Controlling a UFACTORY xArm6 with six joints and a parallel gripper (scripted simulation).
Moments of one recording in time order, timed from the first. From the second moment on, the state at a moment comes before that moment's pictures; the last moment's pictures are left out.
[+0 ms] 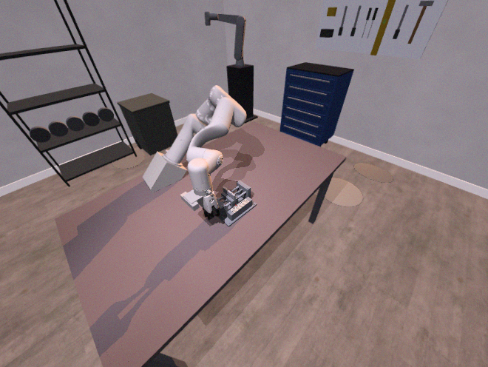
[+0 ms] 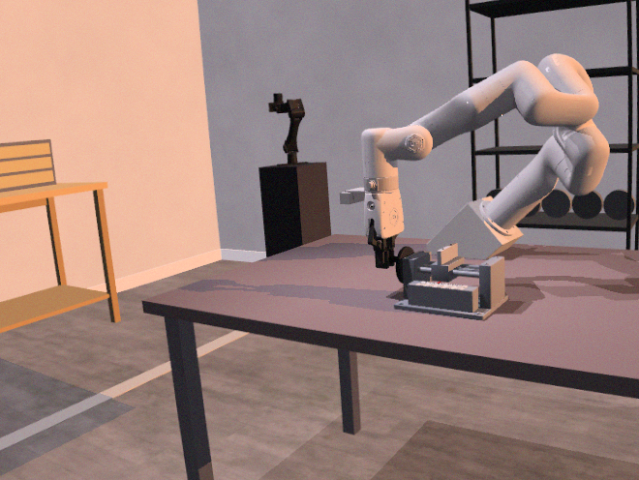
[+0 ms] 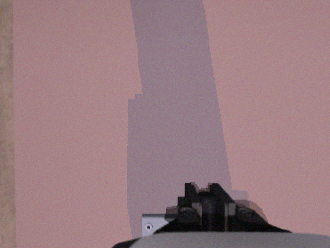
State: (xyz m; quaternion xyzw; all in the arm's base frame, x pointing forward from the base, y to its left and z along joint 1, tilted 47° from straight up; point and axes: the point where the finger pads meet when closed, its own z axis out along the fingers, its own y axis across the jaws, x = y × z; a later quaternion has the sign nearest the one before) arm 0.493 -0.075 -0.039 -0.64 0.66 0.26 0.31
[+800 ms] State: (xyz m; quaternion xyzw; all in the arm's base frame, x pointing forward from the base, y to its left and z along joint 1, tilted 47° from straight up) arm 0.459 -0.080 -0.035 -0.64 0.66 0.26 0.31
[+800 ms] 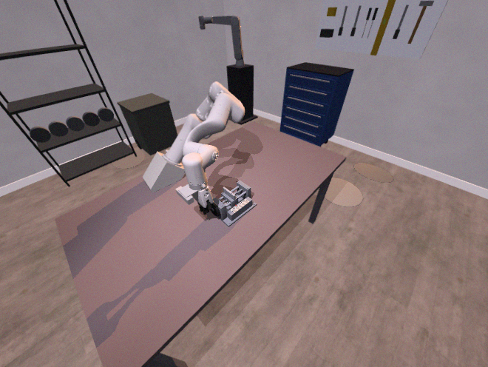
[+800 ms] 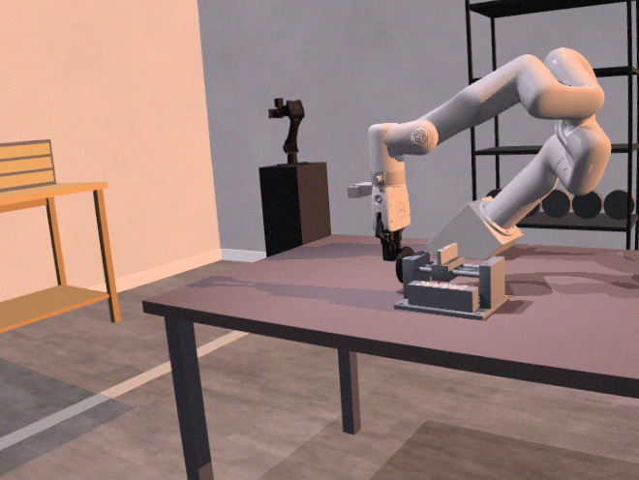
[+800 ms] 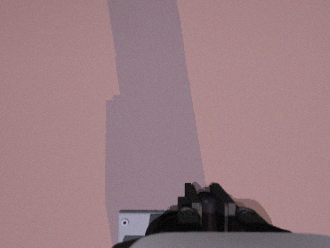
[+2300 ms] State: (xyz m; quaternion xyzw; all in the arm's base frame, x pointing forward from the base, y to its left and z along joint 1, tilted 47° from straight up) arm 0.475 -0.041 -0.071 -0.64 0.66 0.26 0.31
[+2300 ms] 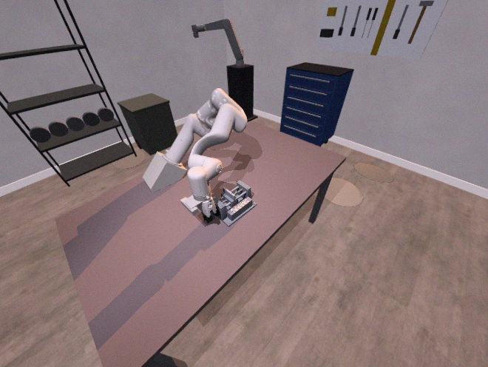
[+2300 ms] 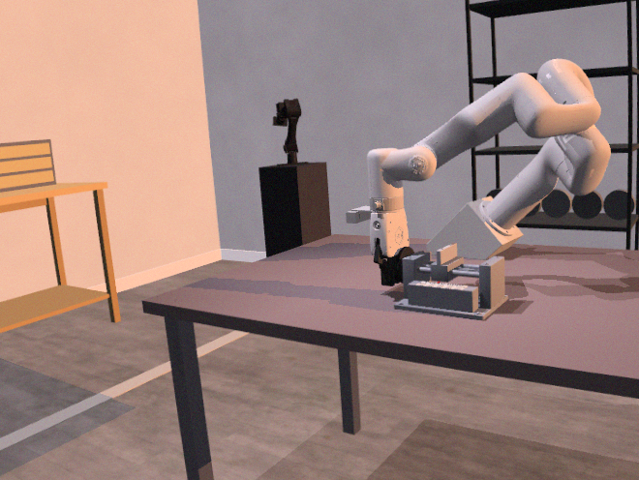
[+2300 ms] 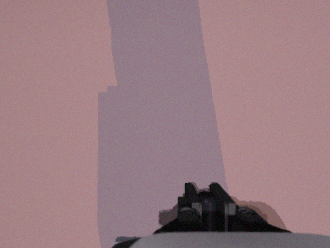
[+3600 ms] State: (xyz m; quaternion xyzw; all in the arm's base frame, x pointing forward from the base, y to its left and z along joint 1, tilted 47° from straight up) arm 0.487 -0.079 -0.035 -0.64 0.66 0.26 0.31
